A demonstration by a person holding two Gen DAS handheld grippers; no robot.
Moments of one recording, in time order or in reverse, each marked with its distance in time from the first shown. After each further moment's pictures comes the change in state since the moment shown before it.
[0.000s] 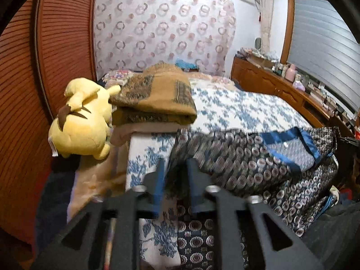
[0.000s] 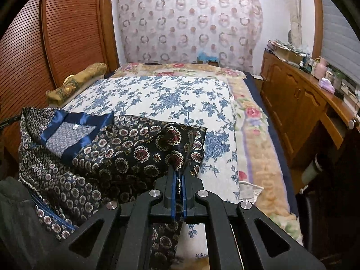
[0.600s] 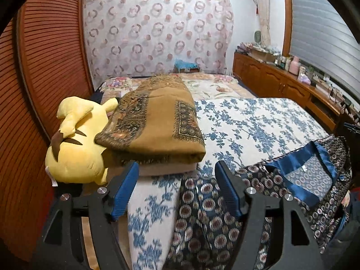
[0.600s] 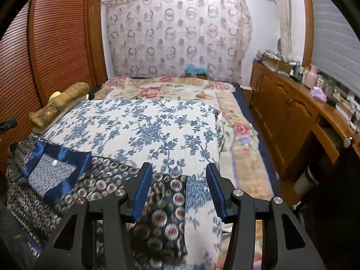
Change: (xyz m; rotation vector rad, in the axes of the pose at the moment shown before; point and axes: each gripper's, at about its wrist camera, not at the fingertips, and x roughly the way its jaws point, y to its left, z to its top) left arm 0.067 -0.007 0.063 0.088 0.037 0.044; right arm 0.034 -0.015 0.056 0.027 -0.065 -0.075
